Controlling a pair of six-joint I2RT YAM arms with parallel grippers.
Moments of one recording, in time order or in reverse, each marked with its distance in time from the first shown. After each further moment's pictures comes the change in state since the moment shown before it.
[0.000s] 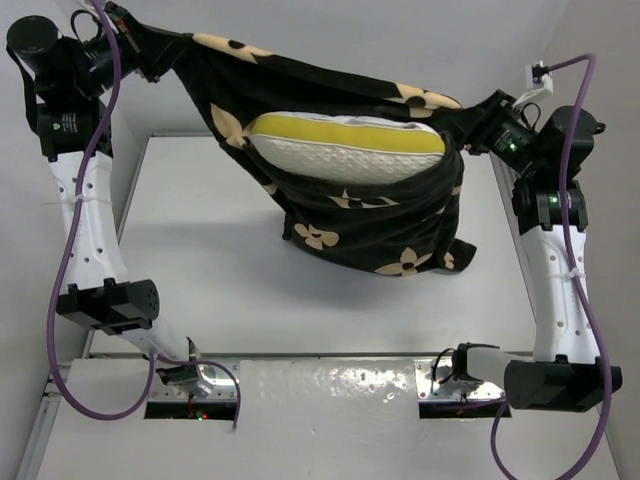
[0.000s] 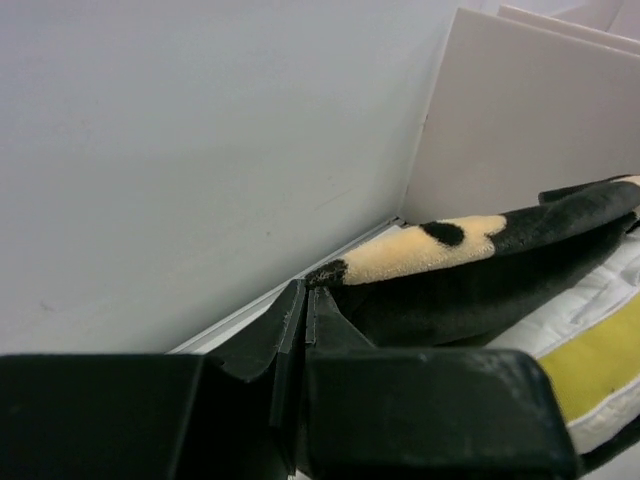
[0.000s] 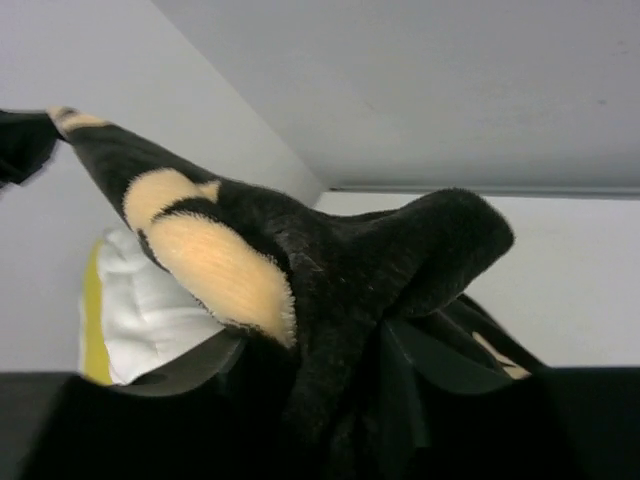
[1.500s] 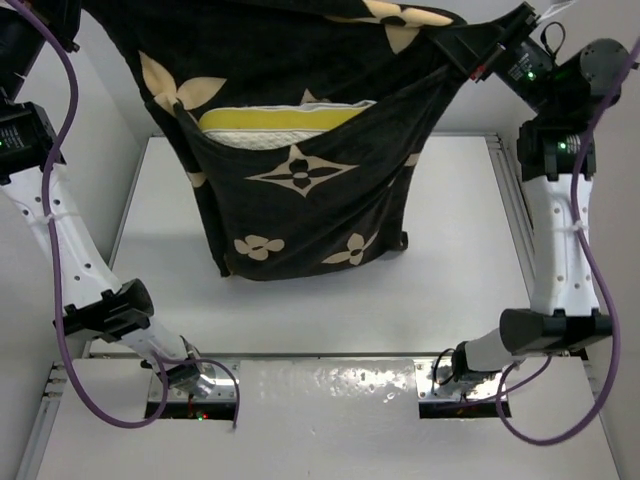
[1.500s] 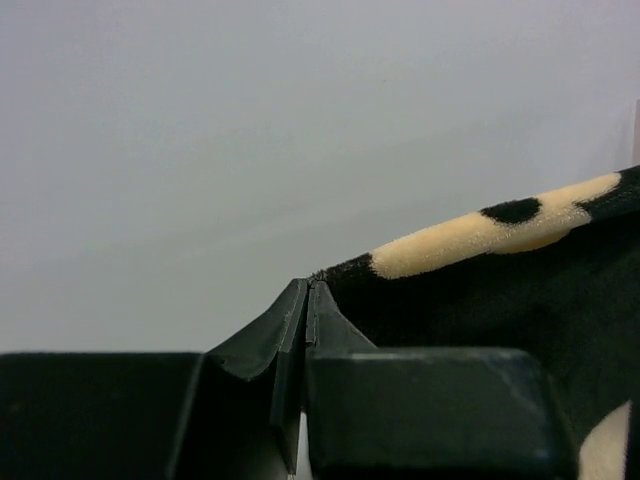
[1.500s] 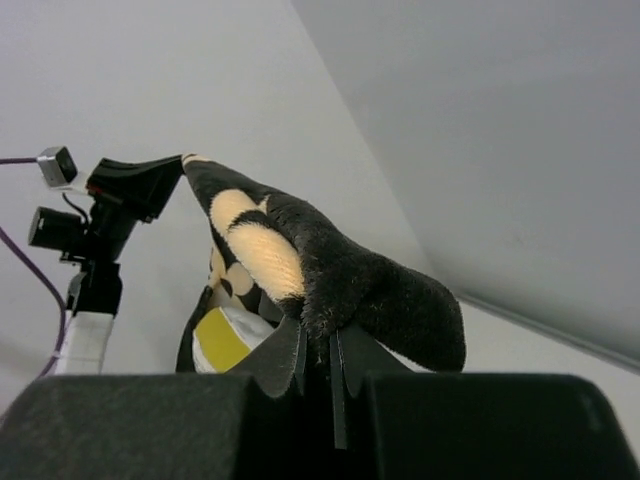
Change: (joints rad) left arm 0.265 -0.012 0.169 0.248 -0.111 0.042; right arm 0.063 0.322 0.539 0.248 -0.113 0.293
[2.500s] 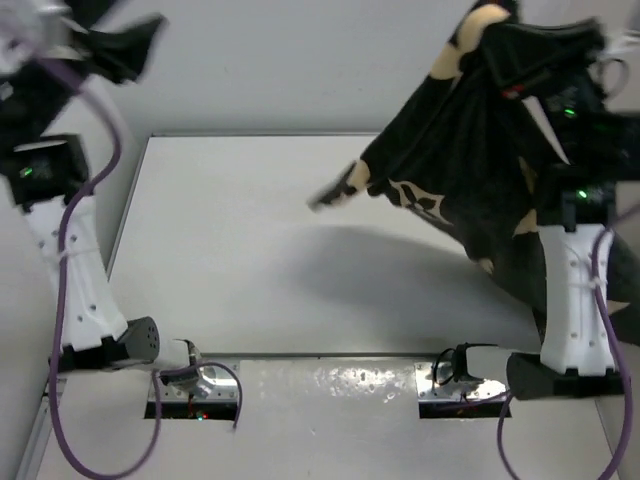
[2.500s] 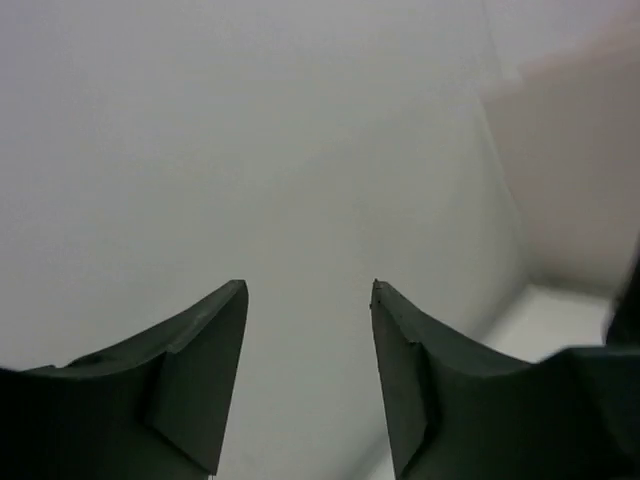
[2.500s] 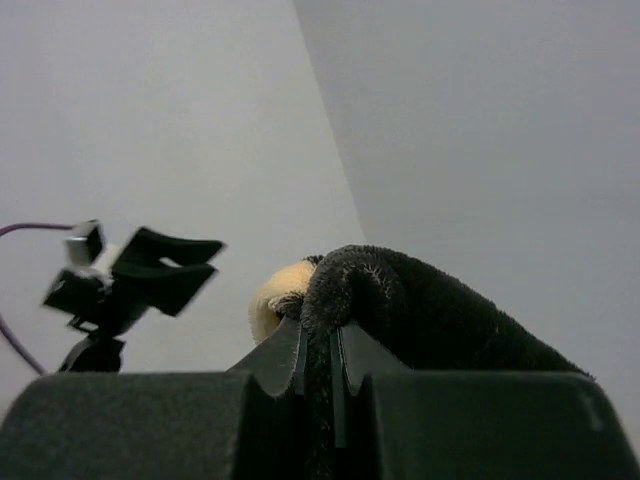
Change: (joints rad) left arm -0.215 -0.173 -0.190 0.129 0.089 0.113; right arm -0.009 -0.282 -0.191 0.285 0.187 0.000
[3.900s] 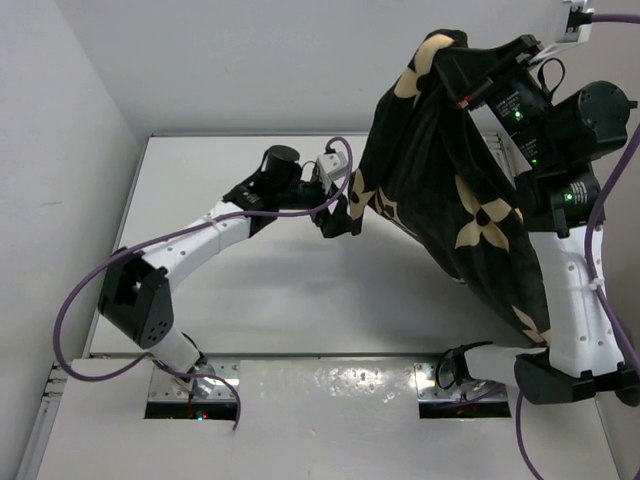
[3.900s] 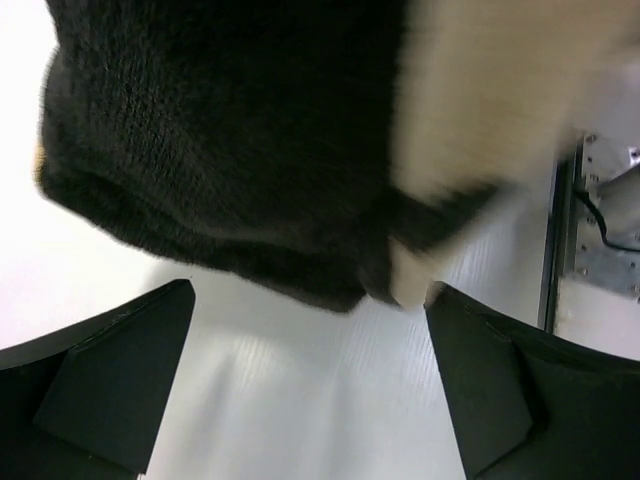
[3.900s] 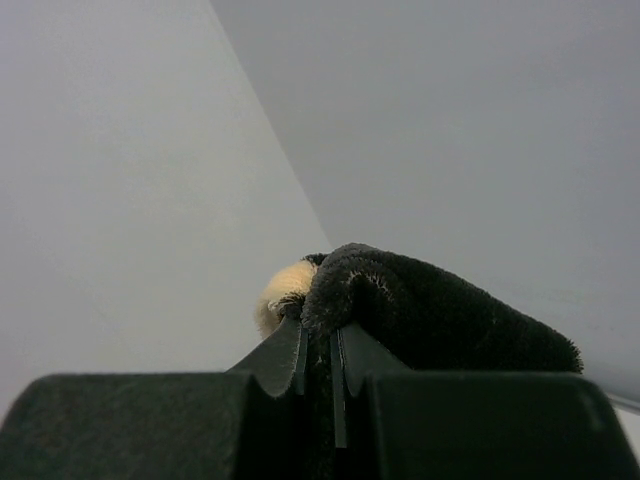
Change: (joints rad) left arm -0.858 0.127 -0.854 -0.287 -0.238 0.361; right arm 0.226 0.027 0.031 -0.453 0.209 -0.319
